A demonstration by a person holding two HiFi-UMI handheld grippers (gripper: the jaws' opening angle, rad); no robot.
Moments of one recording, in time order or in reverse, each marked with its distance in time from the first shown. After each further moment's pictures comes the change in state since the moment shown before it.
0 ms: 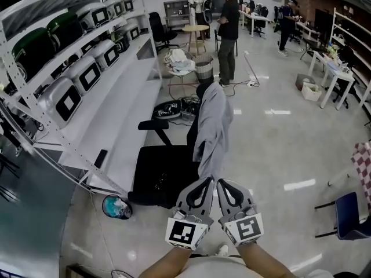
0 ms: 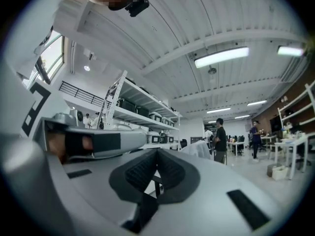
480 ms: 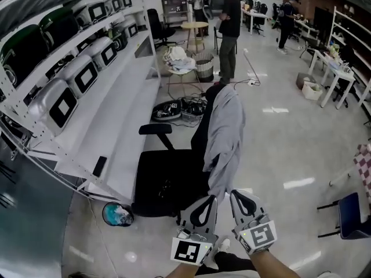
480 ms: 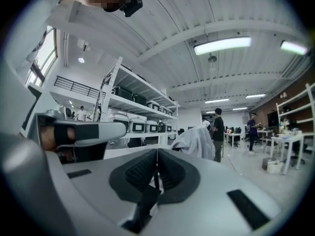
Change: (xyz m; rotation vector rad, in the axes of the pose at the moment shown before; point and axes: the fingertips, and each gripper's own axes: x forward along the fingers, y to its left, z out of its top) left arm -0.015 0.060 -0.029 -0.083 0.000 0.032; right arm 0.043 0.000 -0.046 0.032 0.143 -0.013
